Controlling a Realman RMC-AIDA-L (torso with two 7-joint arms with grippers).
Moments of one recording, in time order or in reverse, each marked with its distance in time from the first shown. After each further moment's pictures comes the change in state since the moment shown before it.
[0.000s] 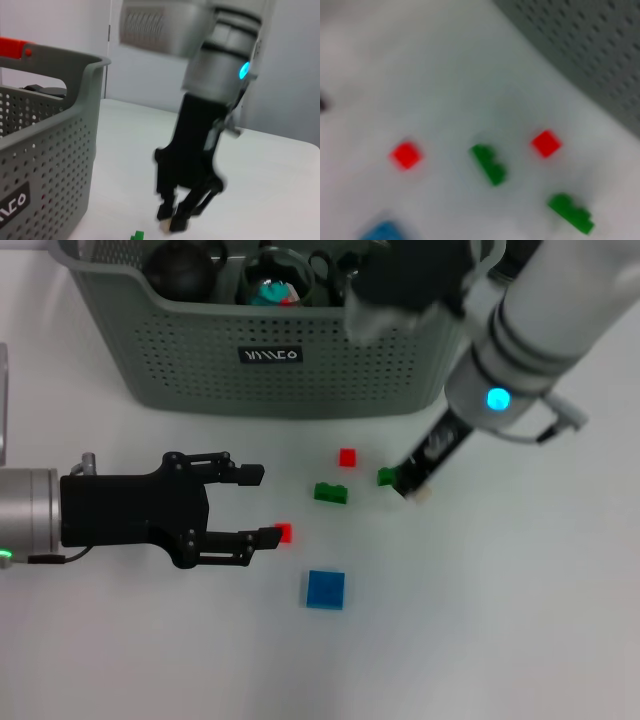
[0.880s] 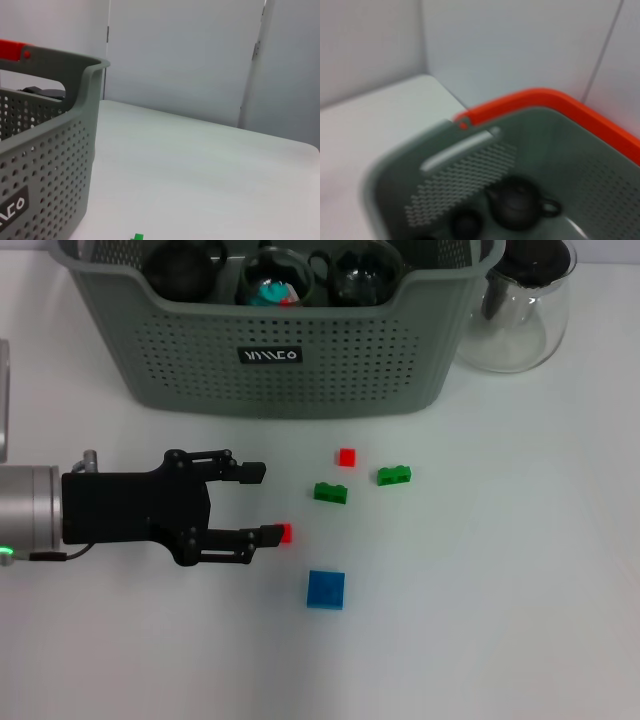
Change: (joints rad) left arm -0.007 0.000 0.000 0.000 0.000 0.001 -0.003; right arm 0.385 -0.008 0.576 0.145 -0.069 0.244 -0.276
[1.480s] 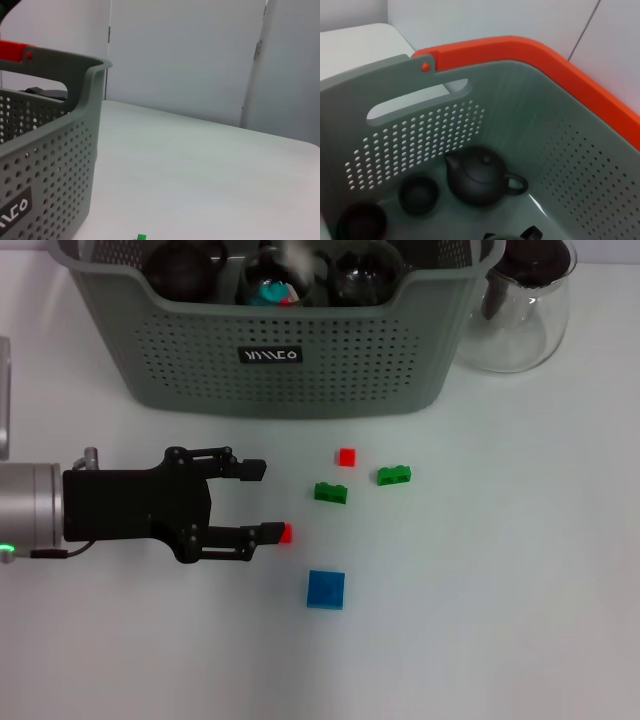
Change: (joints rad) left arm -0.004 0.001 0.000 -0.004 -0.001 -0.008 0.003; right arm 0.023 0.014 -0.162 0.259 -0.021 0.307 -0.057
